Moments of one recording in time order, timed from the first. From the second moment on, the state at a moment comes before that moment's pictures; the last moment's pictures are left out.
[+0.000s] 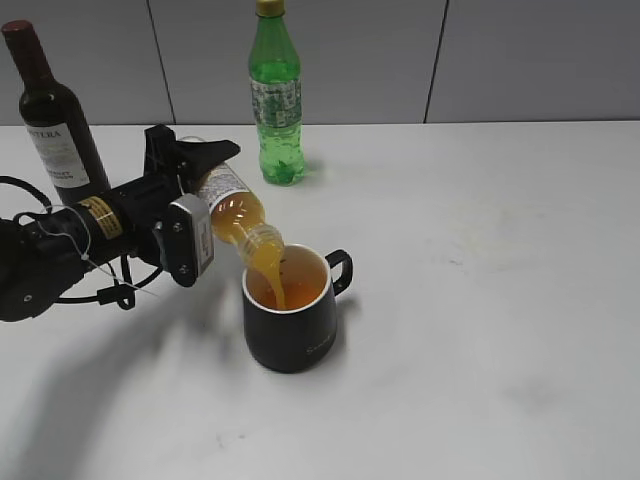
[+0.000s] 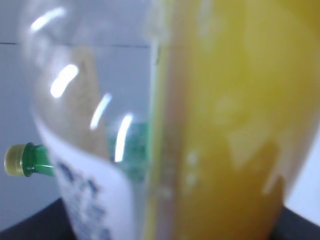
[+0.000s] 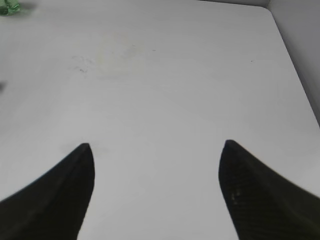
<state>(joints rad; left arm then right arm) -0.29 2.10 -0.78 0.41 -1.18 1.57 0.11 0.00 -0.41 -0.01 0.95 0.00</state>
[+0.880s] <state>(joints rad) -0.29 2.10 -0.78 0.41 -1.19 1.58 0.11 0.00 -0.41 -0.01 0.95 0.00</state>
